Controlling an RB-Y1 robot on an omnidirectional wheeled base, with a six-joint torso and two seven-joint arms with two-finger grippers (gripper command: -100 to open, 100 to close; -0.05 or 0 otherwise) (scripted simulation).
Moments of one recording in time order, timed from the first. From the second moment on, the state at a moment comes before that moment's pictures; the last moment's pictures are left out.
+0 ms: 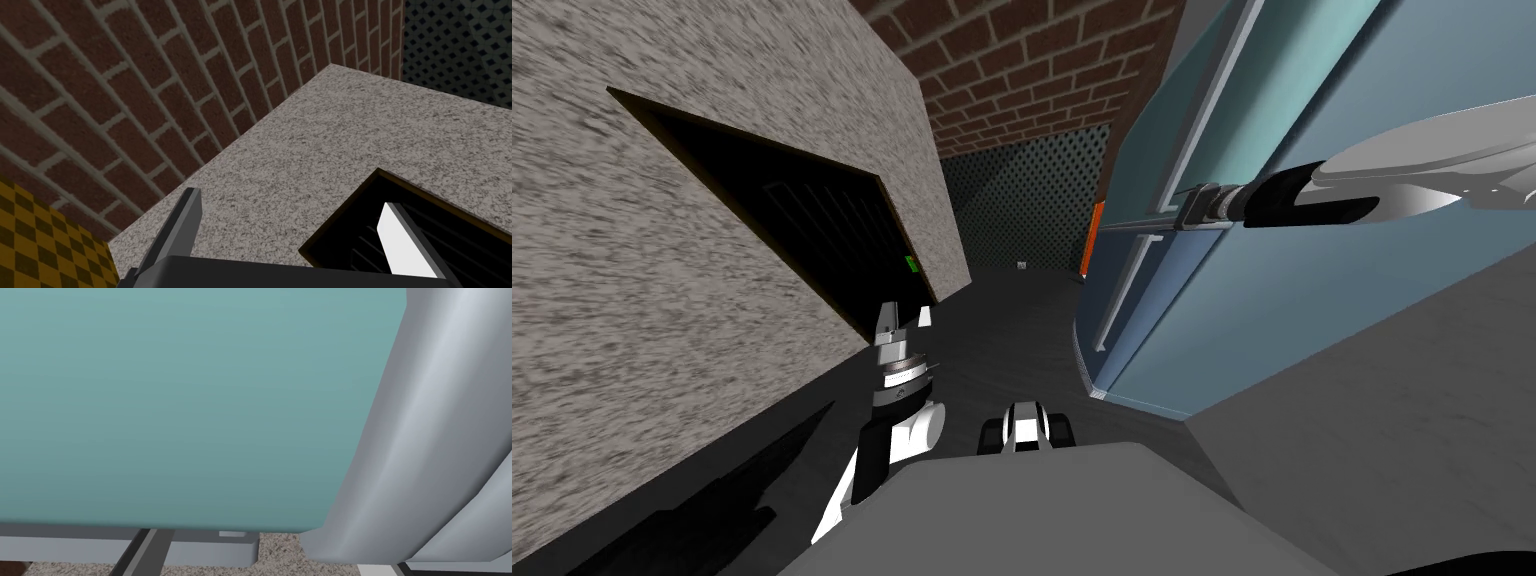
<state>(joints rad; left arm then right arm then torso) 0.47 -0.02 0.02 -2.28 0.06 -0.57 -0.03 0.46 -2.11 -0.50 -1.18 0.46 -0.29 0.61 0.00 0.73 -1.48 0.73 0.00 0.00</state>
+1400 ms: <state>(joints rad) 0.47 -0.02 0.02 -2.28 0.06 -0.57 -0.03 0.32 -2.04 -0.56 -1.50 0.49 -0.32 0.59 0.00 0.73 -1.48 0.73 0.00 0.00</state>
